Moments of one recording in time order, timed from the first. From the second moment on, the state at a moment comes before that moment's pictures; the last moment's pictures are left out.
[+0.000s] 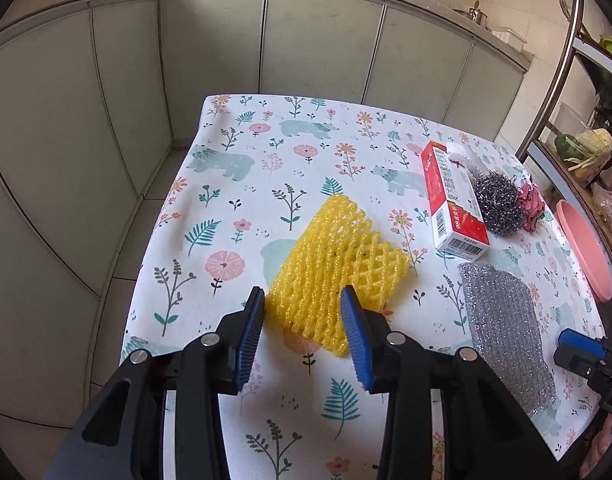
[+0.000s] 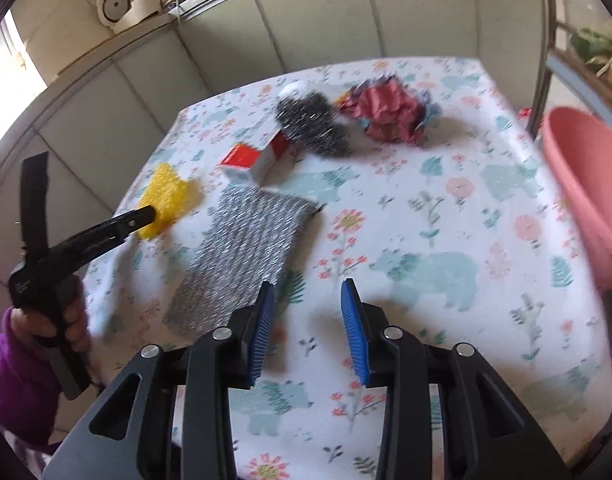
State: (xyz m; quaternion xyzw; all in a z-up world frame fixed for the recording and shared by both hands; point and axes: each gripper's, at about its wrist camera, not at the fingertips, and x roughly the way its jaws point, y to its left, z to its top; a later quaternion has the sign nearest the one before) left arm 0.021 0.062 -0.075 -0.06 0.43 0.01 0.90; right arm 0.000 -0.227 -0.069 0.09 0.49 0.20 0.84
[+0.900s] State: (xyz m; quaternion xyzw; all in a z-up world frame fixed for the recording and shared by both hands) left arm 0.003 0.066 -0.044 -0.09 0.38 -0.03 0.92; right arm 0.092 -0.189 -0.022 0.00 0.39 0.24 0.89
